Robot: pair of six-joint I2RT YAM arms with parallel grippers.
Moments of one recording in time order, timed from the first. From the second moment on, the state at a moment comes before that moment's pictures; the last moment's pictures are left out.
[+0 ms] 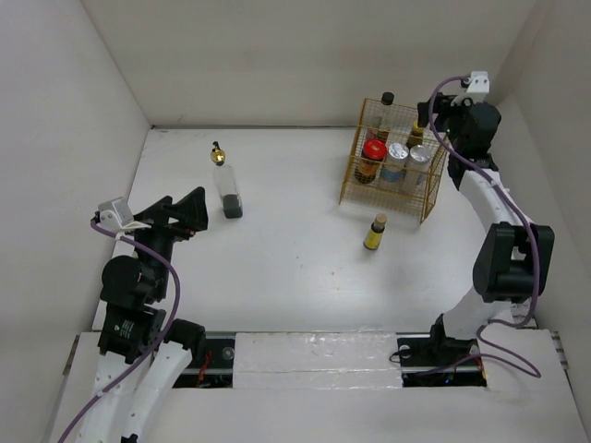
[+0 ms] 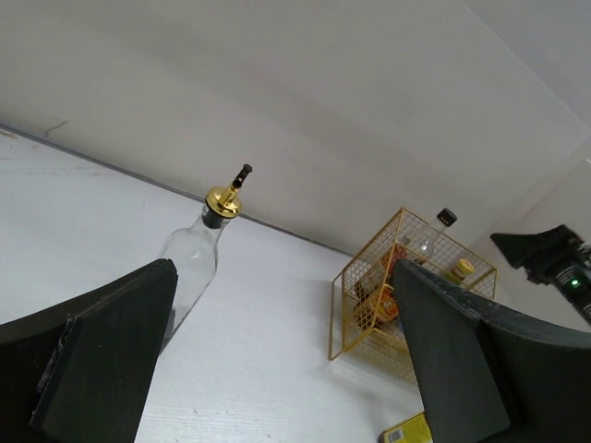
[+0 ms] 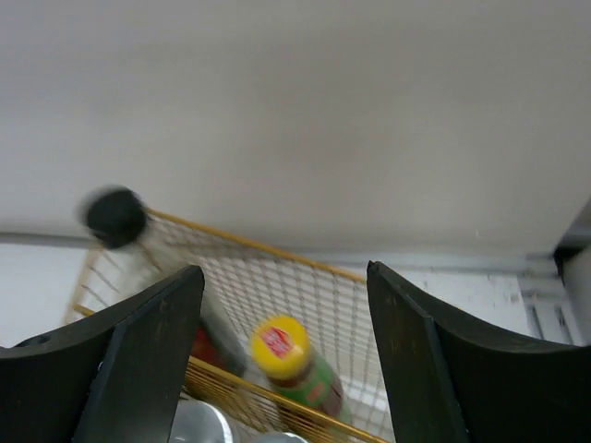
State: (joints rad) left arm -0.31 0.37 0.75 -0.17 -0.24 -0.53; right arm -0.08 1.69 1.31 0.39 -0.20 0.11
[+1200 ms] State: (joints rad) left arm -0.30 0.33 0.75 -0.17 -0.29 -0.53; right arm 0.77 2.28 1.99 0.27 -0.56 -0.05
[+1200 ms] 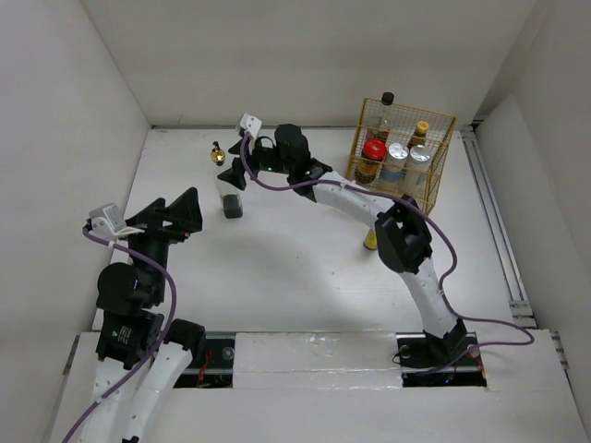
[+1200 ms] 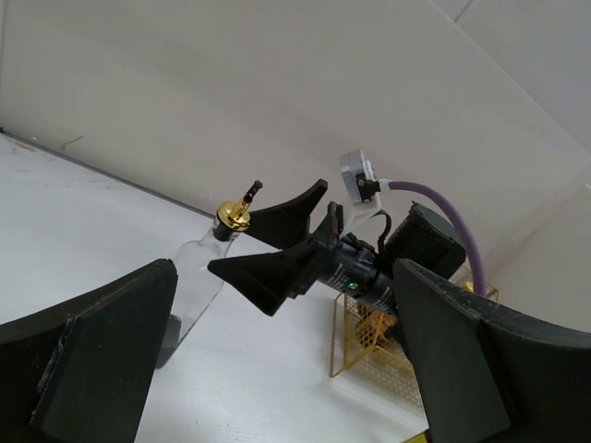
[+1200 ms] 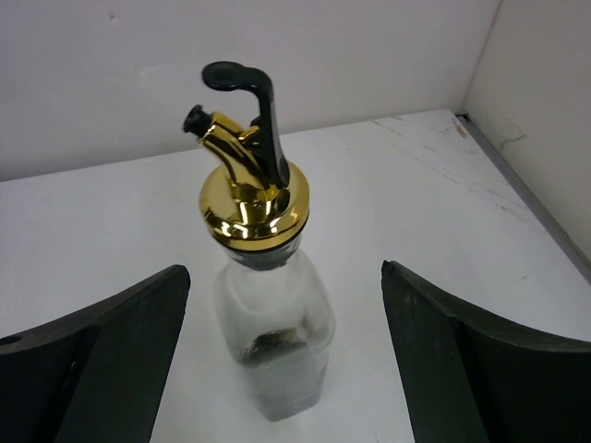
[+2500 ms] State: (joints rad) left arm -0.30 0.36 0.75 -0.17 -0.25 -0.53; right arm 0.50 1.48 1.48 0.55 -0.39 0.20
